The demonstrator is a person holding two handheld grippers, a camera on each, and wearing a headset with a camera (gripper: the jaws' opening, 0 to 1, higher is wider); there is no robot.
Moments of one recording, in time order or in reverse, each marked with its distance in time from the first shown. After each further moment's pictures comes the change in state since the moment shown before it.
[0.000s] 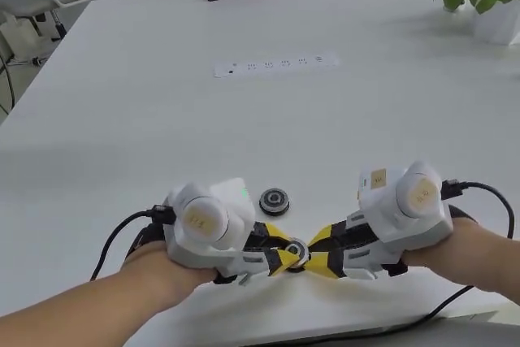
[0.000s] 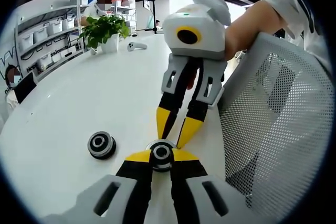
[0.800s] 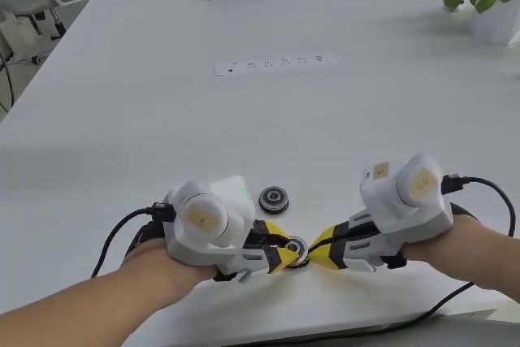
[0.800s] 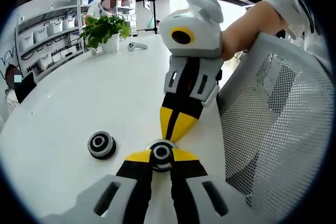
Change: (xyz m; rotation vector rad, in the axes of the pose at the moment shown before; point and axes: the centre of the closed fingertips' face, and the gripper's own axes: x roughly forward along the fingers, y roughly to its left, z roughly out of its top) left arm 0.000 0.001 0.000 -0.002 -0.001 0.002; right arm -0.002 -0.005 -0.004 0.113 -0.003 -0.006
